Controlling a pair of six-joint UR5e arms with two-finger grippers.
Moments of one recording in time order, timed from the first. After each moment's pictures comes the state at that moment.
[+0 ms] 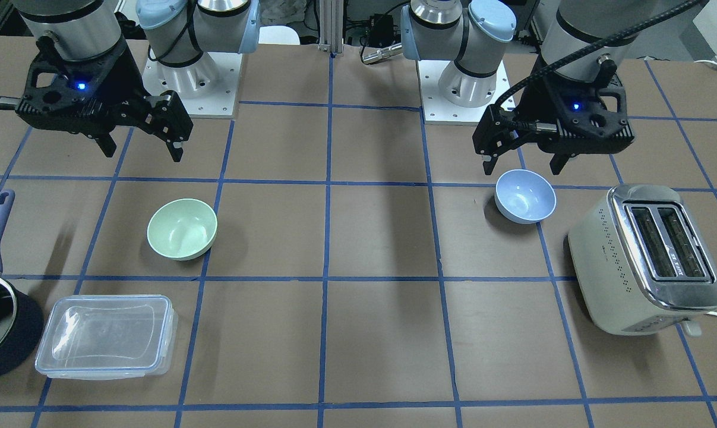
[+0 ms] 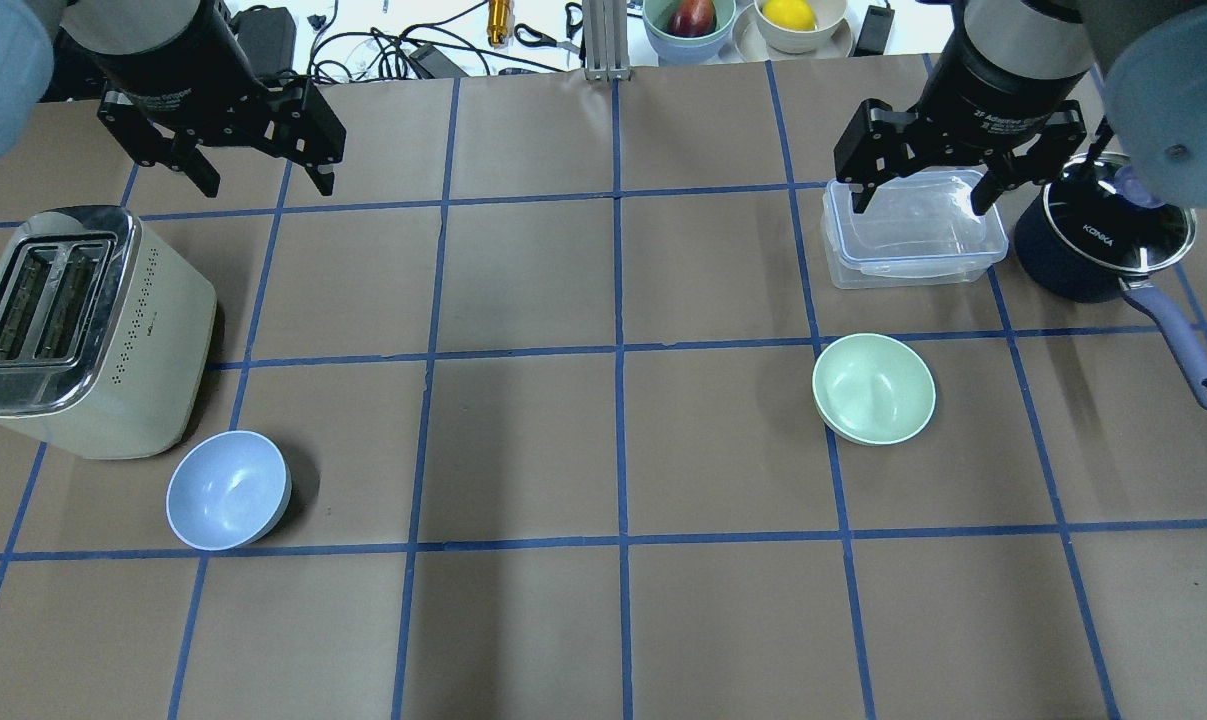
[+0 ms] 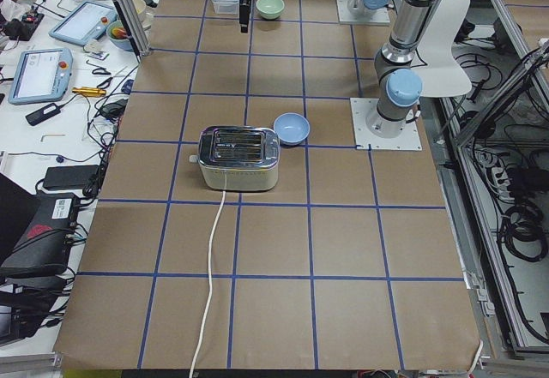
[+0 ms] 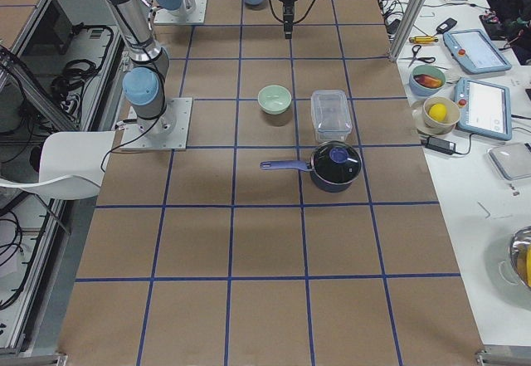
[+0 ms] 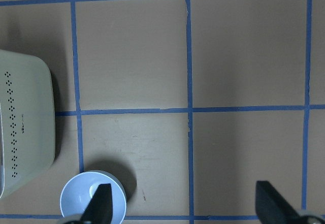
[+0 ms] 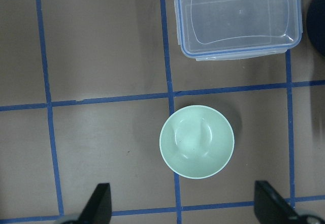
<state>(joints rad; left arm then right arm) -1.55 -1.63 -1.46 -1.57 1.62 0.03 1.56 -1.60 1.59 -1.65 -1.57 0.06</state>
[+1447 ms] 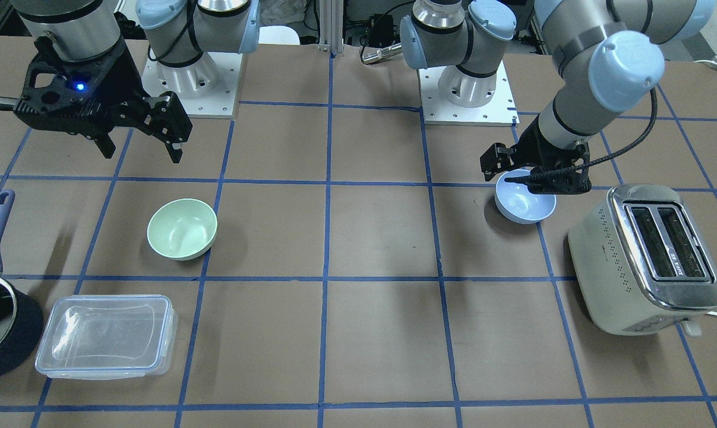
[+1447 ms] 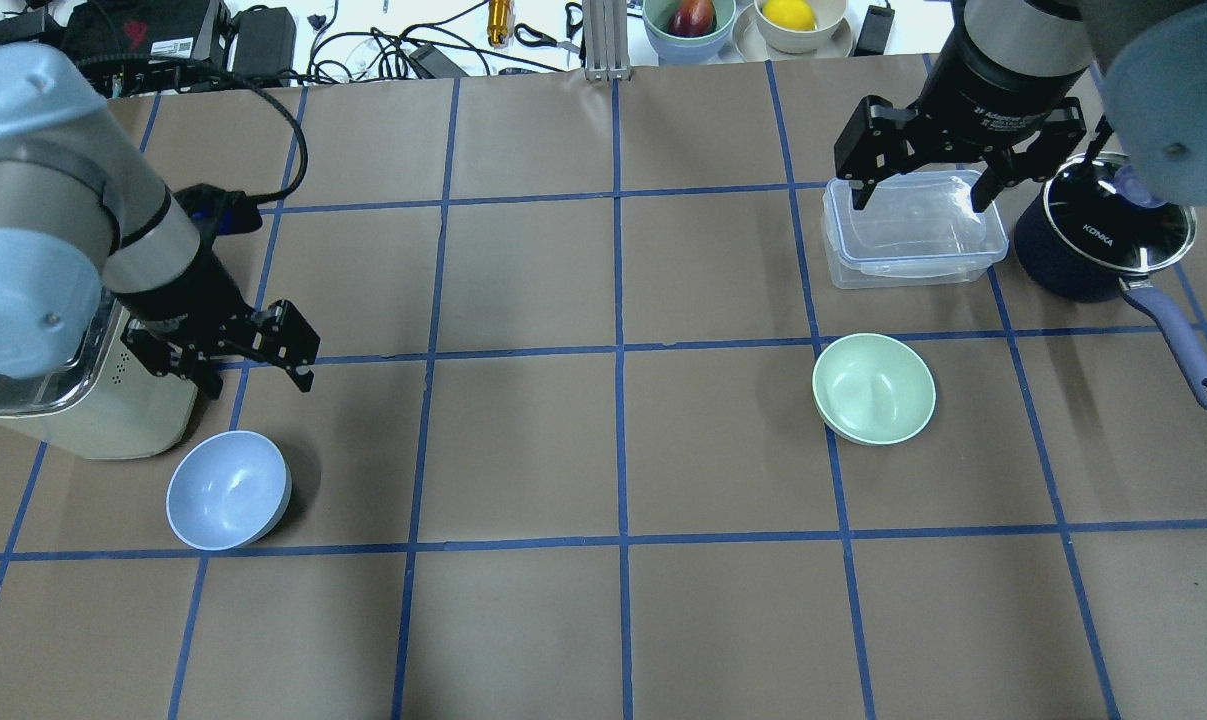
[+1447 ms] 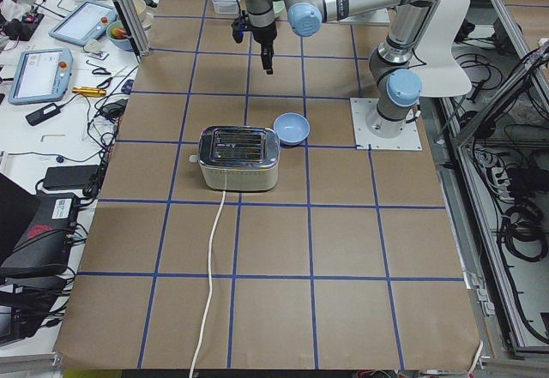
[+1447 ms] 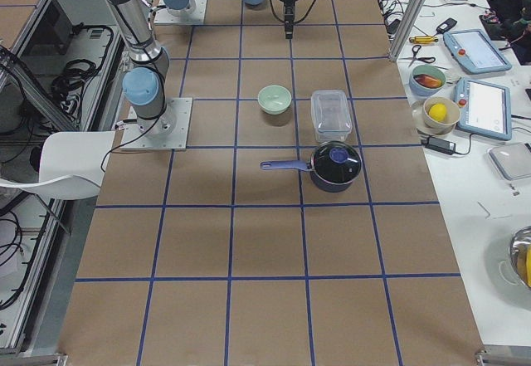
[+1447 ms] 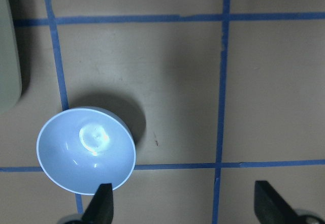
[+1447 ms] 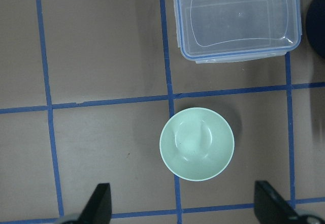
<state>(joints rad) -1.32 -1.55 -1.98 -1.39 1.58 0.18 1.56 -1.59 1.59 -1.65 -1.57 0.06</state>
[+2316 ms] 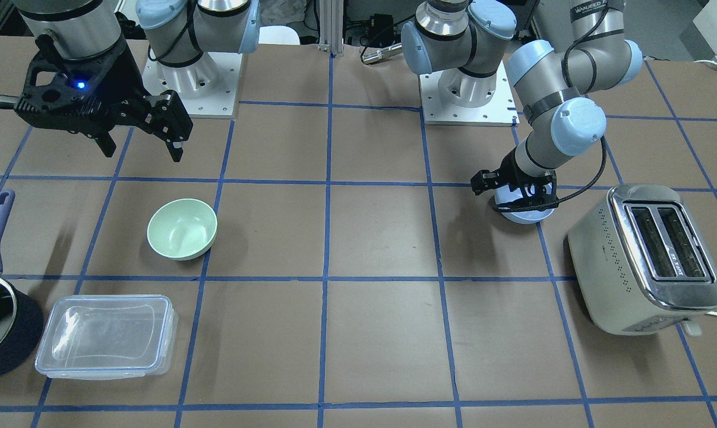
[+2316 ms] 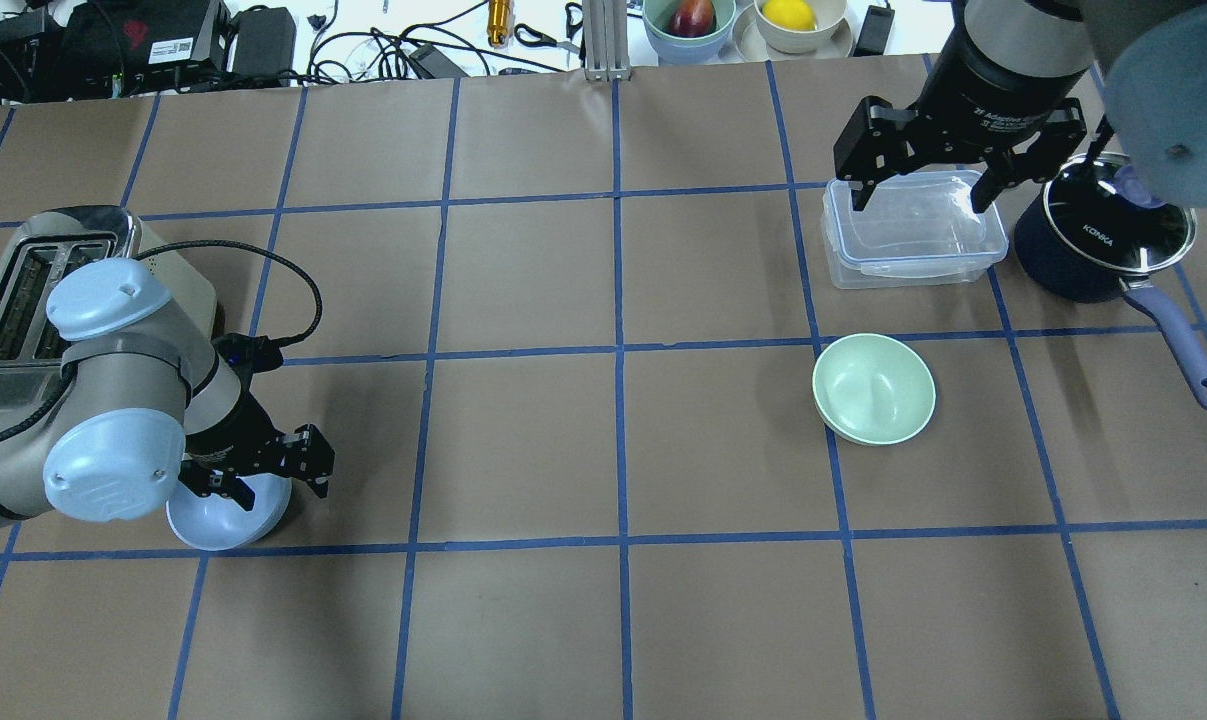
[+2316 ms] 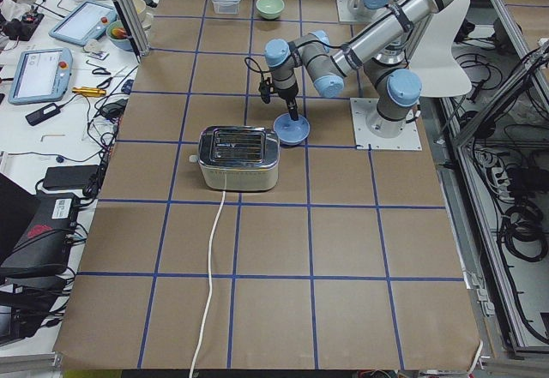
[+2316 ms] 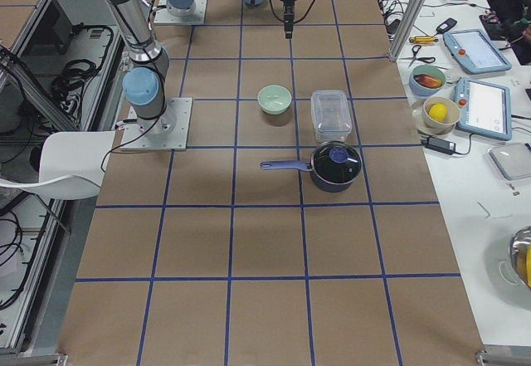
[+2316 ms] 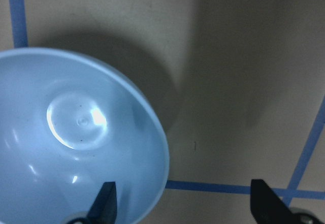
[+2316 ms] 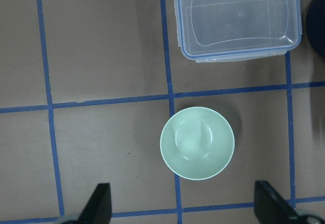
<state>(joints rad) -1.25 -1.62 -2.25 -1.10 1.62 0.18 1.56 -1.60 1.59 -1.65 -1.57 0.06</state>
